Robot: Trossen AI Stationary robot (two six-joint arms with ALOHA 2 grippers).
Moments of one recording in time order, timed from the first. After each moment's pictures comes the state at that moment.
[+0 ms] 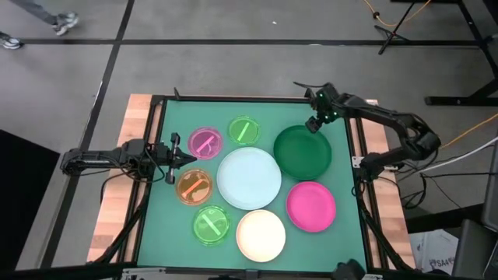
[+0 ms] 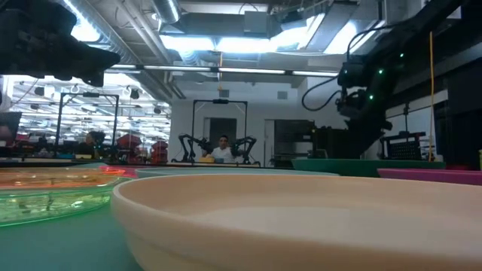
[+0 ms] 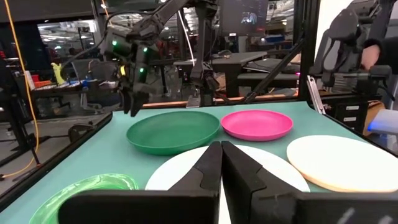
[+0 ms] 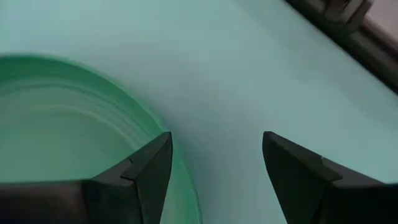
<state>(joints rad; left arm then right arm) 0.04 0.01 0.01 0.04 0.01 0.06 -0.88 1.40 0.81 -0.55 -0.07 -0.05</state>
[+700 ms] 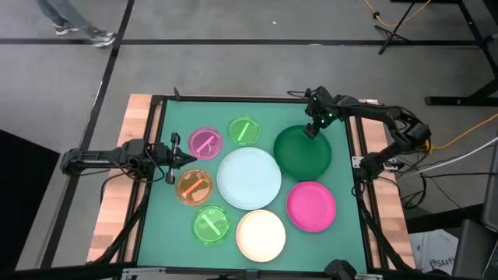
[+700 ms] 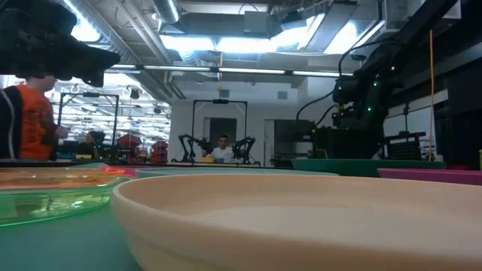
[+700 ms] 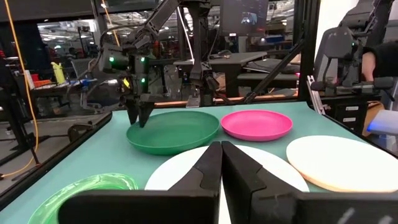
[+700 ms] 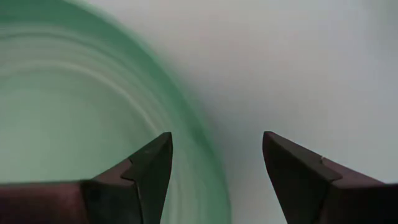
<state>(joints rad) 0.04 0.01 0.01 0.04 0.01 0.05 -0.88 1.53 0.81 -0.55 -0.18 -0.14</state>
